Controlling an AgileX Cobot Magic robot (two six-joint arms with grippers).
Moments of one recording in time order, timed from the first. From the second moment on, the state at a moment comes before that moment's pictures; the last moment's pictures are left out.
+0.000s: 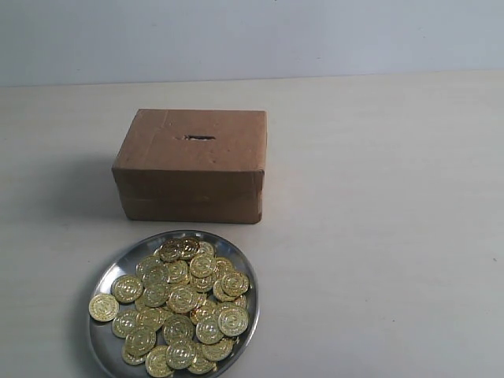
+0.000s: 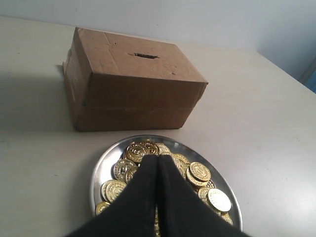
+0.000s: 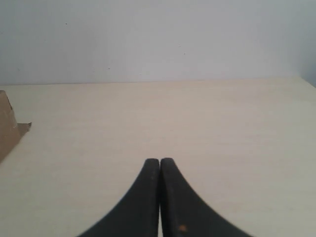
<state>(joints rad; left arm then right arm) -0.48 0.12 0.00 -0.51 0.27 0.18 0.03 0.01 -0.01 0.00 0.29 0.01</state>
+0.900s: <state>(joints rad) -0.13 0.01 0.00 -0.39 0.28 0.21 0.03 0.01 -0.01 0.00 0.29 0.01</state>
